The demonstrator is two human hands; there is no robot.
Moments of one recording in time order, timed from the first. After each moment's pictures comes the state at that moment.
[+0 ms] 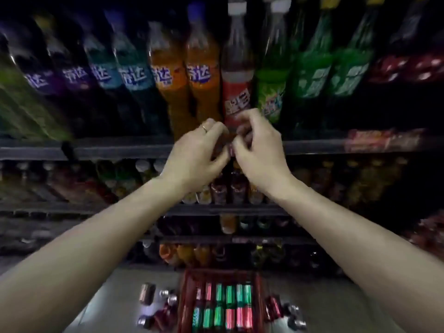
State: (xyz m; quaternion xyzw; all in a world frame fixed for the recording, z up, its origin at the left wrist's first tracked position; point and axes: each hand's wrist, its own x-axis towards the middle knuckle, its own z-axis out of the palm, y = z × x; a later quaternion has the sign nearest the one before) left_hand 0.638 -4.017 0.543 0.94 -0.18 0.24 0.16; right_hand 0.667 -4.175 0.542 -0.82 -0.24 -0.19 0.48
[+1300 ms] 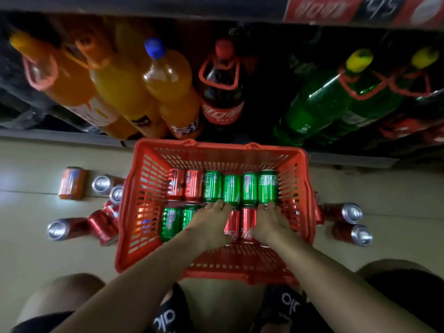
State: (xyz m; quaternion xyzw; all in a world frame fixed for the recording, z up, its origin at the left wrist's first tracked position) left_hand 0.492 -4.008 -0.406 0.90 -0.06 -0.39 0.16; right_hand 0.528 -4.173 -0.411 -0.90 0.01 0.43 0.03
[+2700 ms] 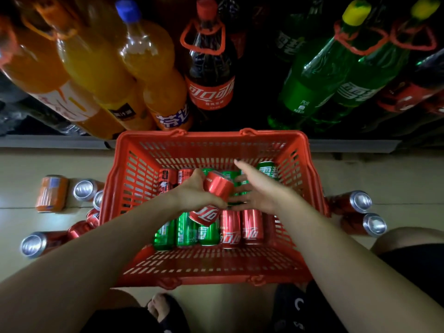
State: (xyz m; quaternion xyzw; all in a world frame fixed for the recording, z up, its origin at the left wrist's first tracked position) left_hand 0.532 -3.968 -0.417 0.78 0.18 -0.38 0.46; right_hand 0.575 -4.156 -0.433 -0.59 0.24 0.50 0.59
